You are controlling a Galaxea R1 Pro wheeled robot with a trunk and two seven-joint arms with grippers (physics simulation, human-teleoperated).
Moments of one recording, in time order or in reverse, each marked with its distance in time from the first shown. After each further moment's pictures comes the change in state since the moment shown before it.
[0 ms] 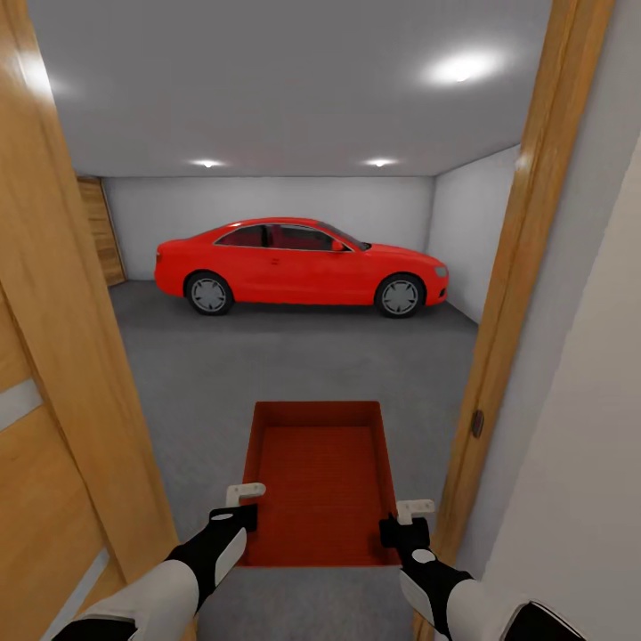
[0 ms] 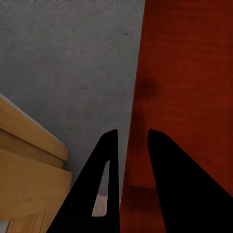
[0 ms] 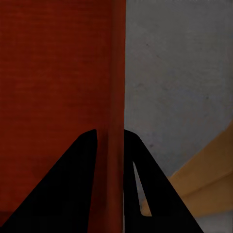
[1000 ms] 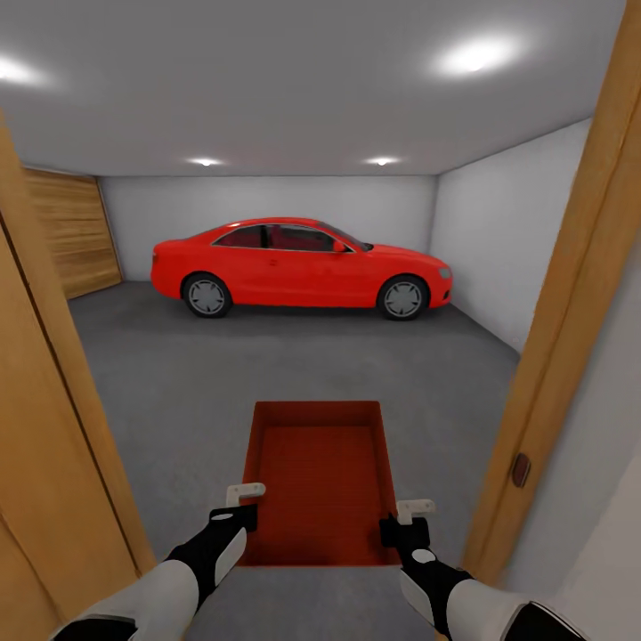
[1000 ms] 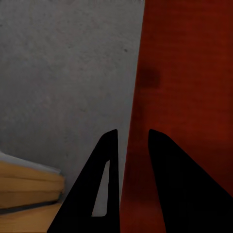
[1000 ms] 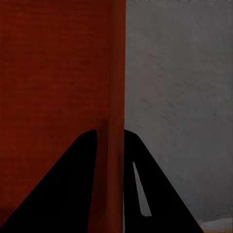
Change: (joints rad) left arm 0.000 0.000 -0.001 0.000 0.001 -0.001 0.000; right arm 0.000 0.000 -0.001 -0.001 0.001 0.000 -0.001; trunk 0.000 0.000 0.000
